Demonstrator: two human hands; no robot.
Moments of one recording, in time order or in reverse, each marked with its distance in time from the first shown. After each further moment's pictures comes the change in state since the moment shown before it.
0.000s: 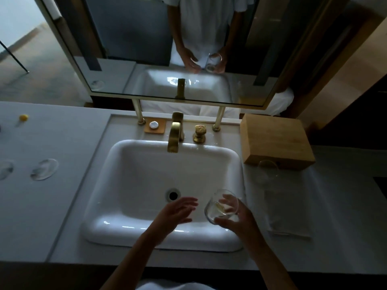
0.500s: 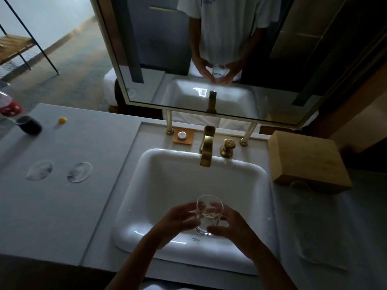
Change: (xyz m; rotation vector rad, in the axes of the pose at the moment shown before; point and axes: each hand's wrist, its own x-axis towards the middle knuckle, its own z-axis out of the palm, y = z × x) left_hand -0.024 0.031 -0.082 -0.094 -0.090 0.082; right_hand 0.031 -0.070 0.088 -0.080 -0.334 0.017
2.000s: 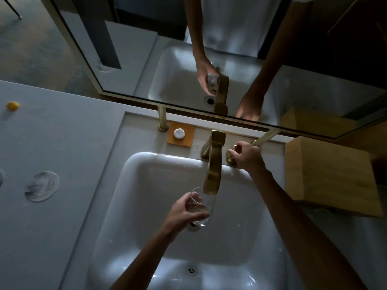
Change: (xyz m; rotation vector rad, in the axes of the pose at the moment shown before) left_hand 0.146 -0.029 -0.052 -0.027 0.249 -0.187; right_hand 0.282 -0.044 -0.124 -0.774 0.446 0.167
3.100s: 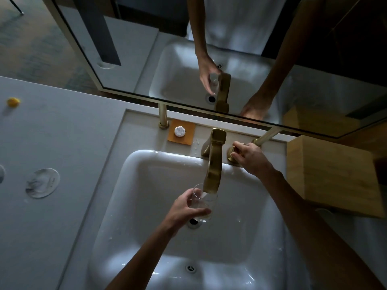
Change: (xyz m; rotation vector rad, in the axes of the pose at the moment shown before) left_hand 0.007 0.004 0.002 0.044 -0.030 -0.003; right_hand 0.008 0.034 0.000 -0.196 -0.153 -0.243
